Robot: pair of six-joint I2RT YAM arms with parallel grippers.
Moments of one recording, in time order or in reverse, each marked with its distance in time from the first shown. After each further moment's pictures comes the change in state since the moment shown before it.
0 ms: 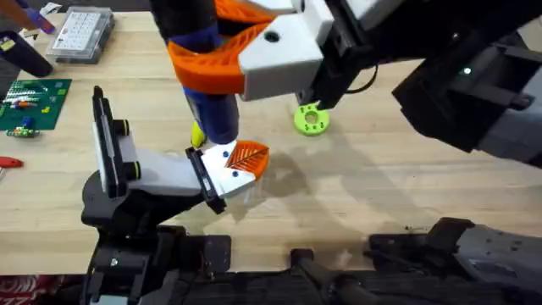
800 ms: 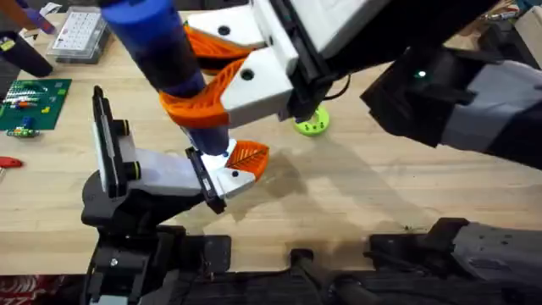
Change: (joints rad) left arm 0.000 0.000 0.000 0.000 0.000 0.000; right arm 0.040 0.100 0.017 0.033 -0.093 -0.104
